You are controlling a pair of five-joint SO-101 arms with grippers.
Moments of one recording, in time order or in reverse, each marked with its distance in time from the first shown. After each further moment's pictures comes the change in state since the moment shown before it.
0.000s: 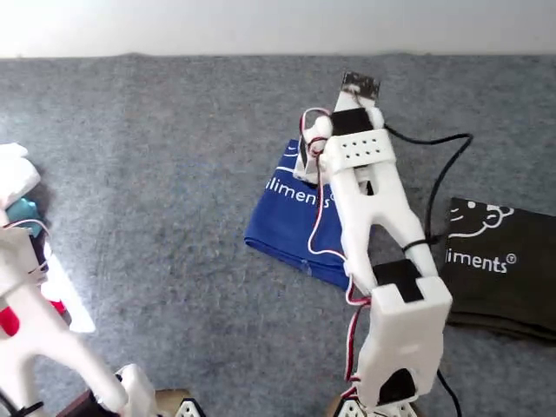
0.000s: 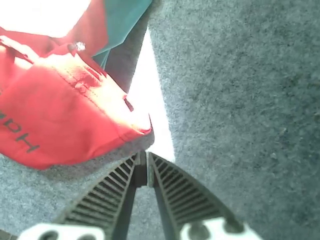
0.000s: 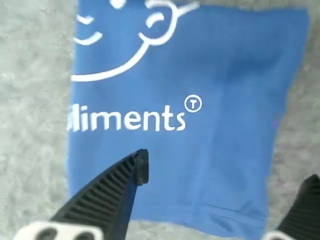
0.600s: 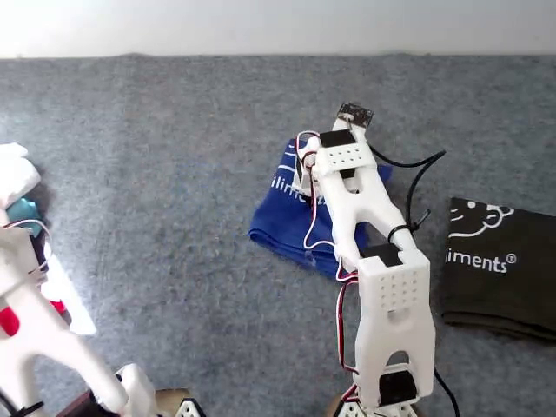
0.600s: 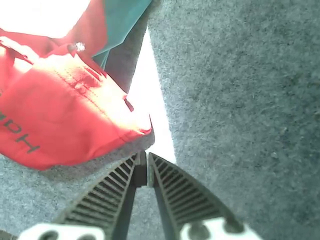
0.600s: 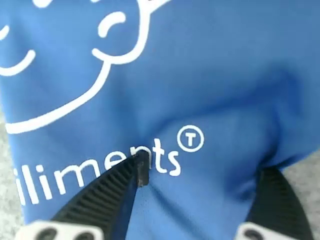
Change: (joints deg) left arm 0.0 0.0 0.0 0.0 -0.7; right arm 1.2 16.2 -2.2 -10.5 -2.7
